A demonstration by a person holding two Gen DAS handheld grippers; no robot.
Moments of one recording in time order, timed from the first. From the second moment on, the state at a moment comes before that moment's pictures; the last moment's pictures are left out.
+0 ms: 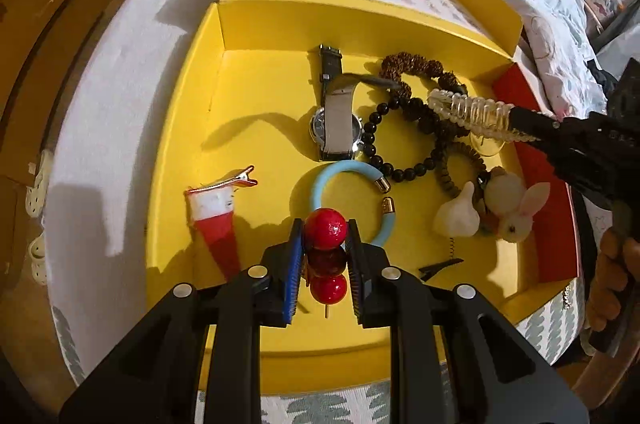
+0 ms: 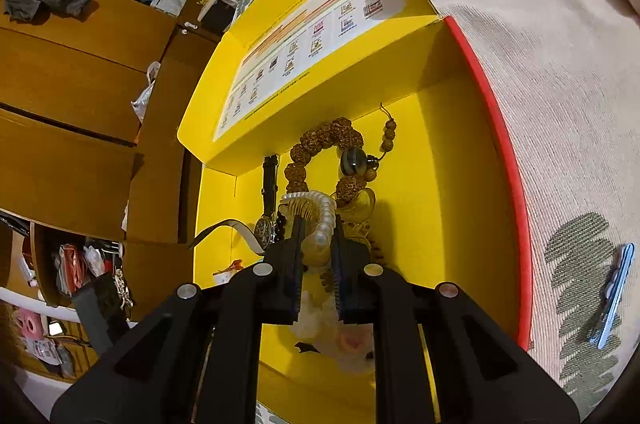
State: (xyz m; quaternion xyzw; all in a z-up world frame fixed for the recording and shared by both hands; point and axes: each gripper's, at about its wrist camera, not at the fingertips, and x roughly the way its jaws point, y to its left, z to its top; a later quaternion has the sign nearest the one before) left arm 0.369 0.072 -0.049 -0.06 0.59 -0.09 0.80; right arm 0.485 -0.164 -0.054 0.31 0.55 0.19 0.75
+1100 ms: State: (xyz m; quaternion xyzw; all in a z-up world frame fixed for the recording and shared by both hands) left arm 0.333 0.090 -0.002 -0.09 0.53 -0.11 0.84; right arm 0.382 -0.168 0.076 0.10 0.43 0.15 0.88
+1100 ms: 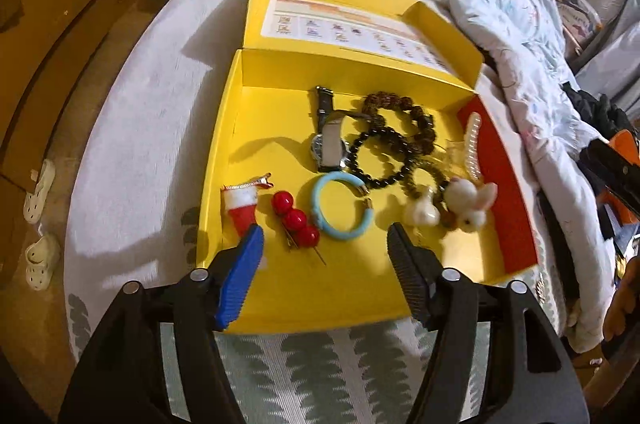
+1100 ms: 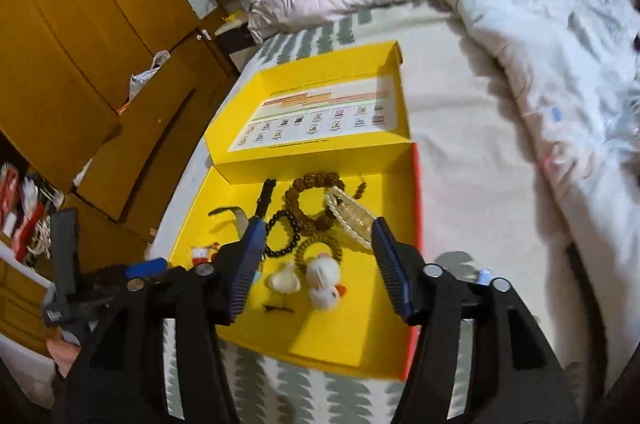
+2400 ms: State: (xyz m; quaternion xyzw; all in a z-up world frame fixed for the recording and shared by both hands) left arm 0.346 -0.214 0.019 0.06 0.53 -0.28 0.80; right arm 0.265 -0.326 -0.031 0.13 0.55 0.02 0.82
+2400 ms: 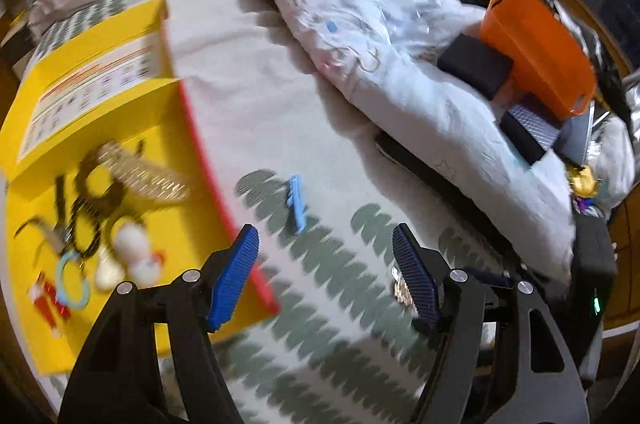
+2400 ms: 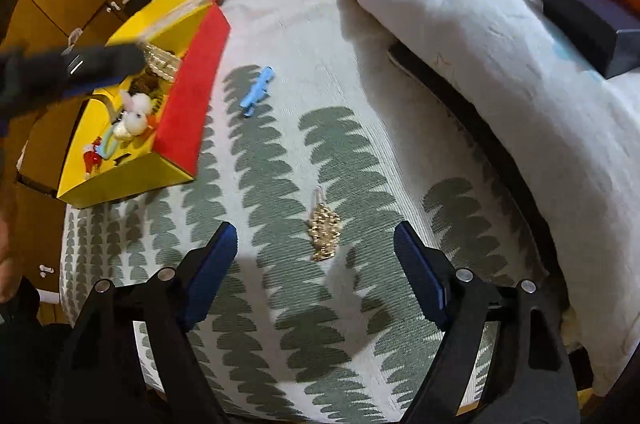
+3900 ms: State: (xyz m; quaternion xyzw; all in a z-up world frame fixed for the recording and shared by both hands) left arm 0.383 -0.278 -0.073 0.13 0.60 -0.21 0.76; right arm 0.300 -0.309 -0.069 0.10 0.60 0.03 0.80
